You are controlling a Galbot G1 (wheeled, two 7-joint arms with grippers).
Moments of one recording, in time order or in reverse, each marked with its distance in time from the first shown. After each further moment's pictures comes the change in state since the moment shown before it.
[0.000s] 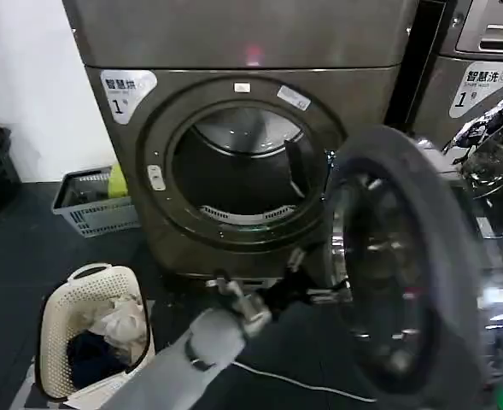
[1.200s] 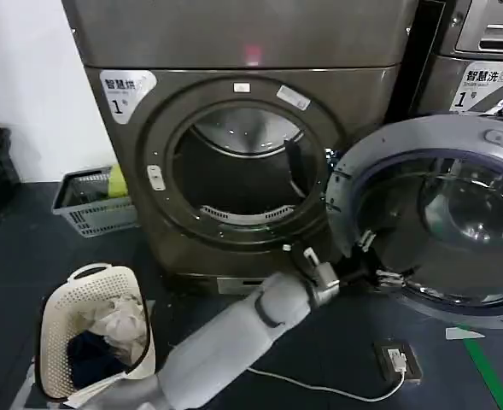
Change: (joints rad) left arm -0.247 -0.221 0.148 0.258 -0.023 0.035 0.030; right arm -0.053 -0.035 0.130 -0.131 0.069 0.144 -0.040
